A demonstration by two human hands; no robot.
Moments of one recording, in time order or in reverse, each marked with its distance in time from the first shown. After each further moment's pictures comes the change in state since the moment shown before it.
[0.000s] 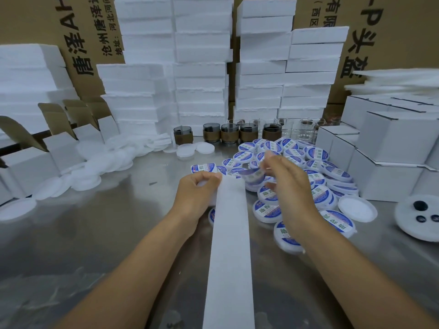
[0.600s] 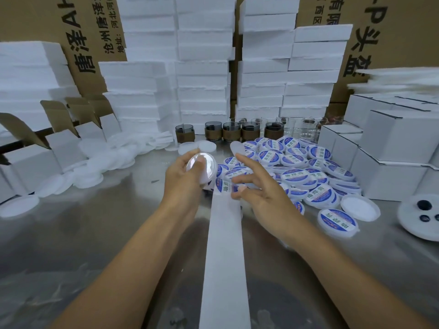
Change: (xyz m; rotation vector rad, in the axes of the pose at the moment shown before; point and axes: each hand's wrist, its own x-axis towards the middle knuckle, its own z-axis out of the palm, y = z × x) left_hand 0.006 0.016 -0.010 -0.319 0.116 0.079; right_hand -0.005 0.026 0.008 -0.274 -0.414 -0.111
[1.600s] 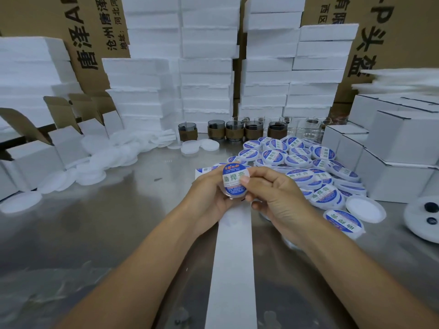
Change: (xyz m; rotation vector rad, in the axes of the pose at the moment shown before) left_hand -0.008 -0.014 0.007 -0.275 -0.469 -0.372; right_hand 0.002 -0.011 0.001 0.517 0.112 0.289
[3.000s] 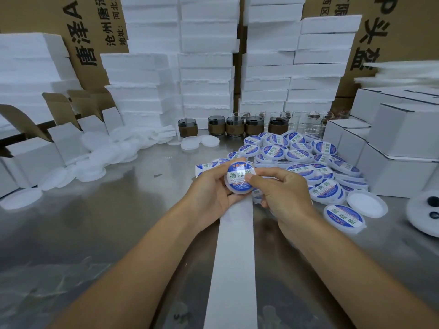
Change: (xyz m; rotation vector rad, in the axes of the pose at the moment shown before) left_hand 0.006 -0.004 -0.003 -0.097 0.031 -0.094; right_hand 0.001 0.001 0.002 -0.188 0.378 0.021
